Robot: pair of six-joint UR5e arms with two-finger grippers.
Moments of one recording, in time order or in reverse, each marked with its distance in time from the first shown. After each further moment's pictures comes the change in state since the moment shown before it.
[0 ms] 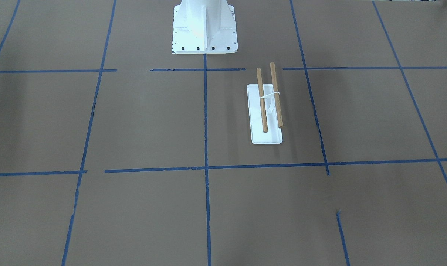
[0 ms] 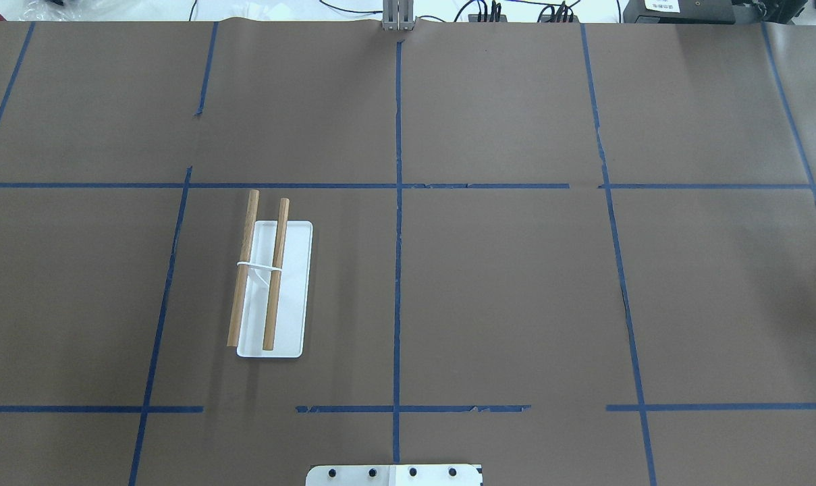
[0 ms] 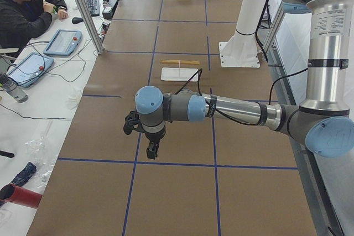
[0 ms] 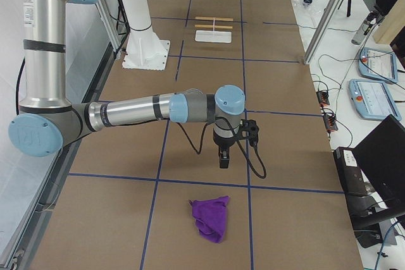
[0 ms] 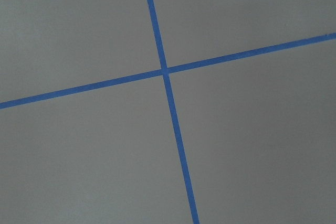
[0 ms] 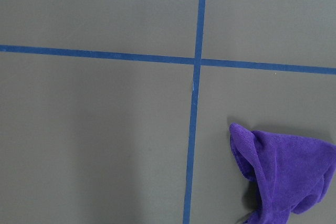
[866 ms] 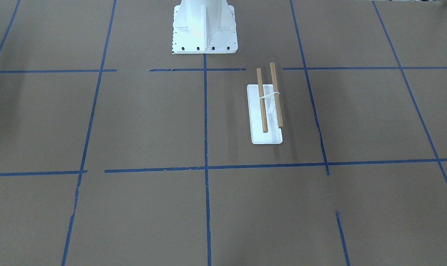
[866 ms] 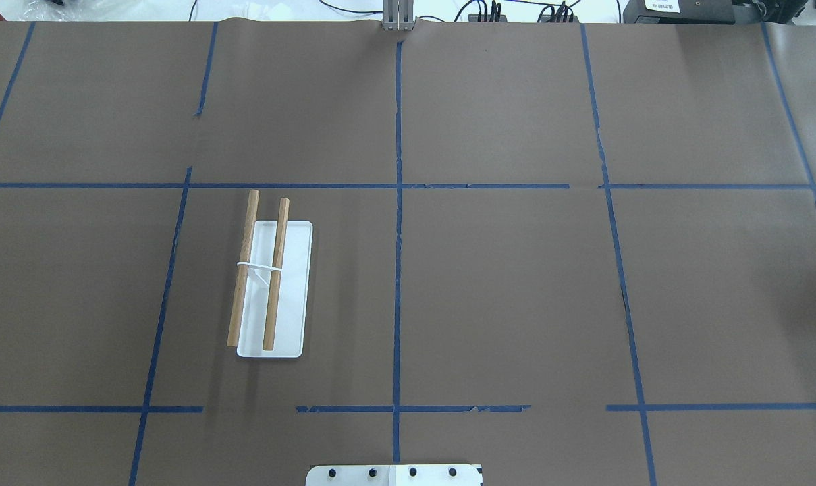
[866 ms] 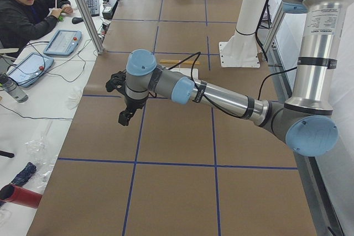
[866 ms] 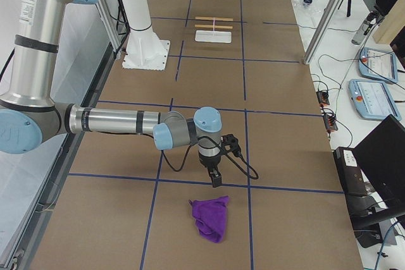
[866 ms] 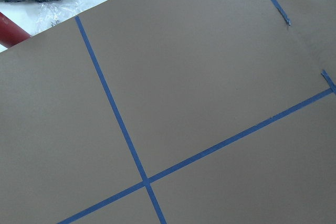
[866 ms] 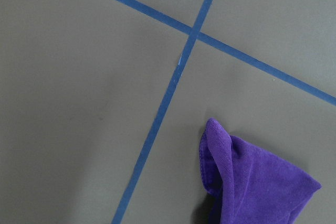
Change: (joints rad) left arm 0.008 -0.112 -0.017 -0.235 -0.011 -0.004; right arm -0.126 -0.158 -0.081 0.399 -0.154 -0.142
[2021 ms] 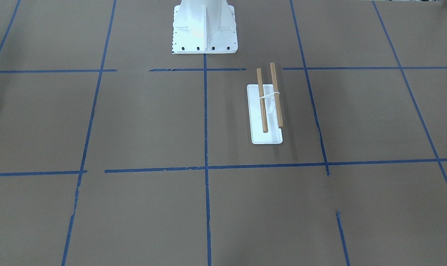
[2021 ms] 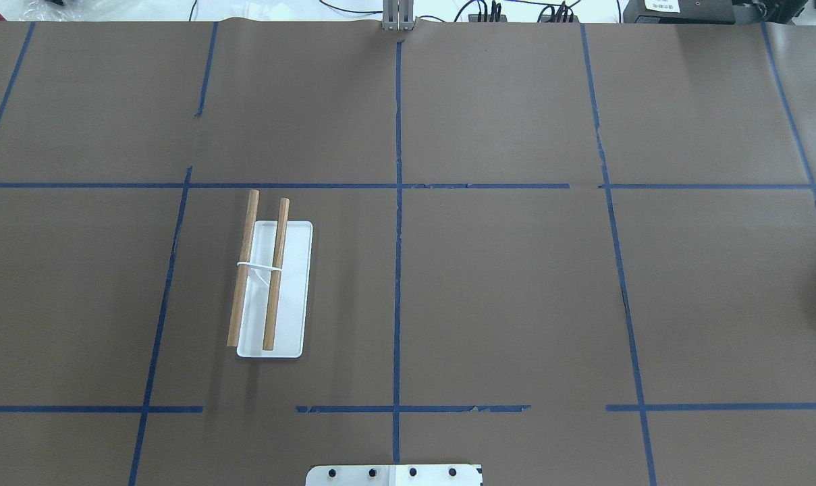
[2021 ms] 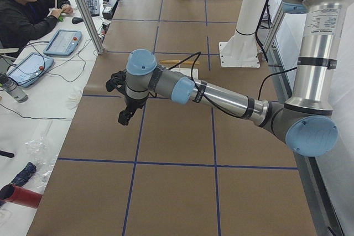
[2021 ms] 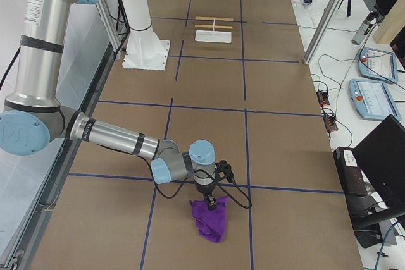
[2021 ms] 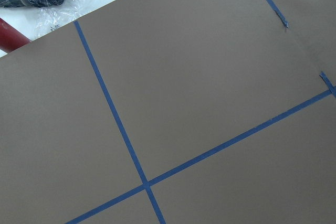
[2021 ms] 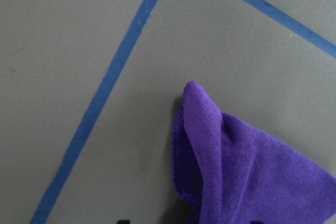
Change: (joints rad) left arm 0.000 -0.001 -0.002 -0.002 0.000 0.001; right arm -0.082 0.008 -0.310 0.336 -0.061 0.016
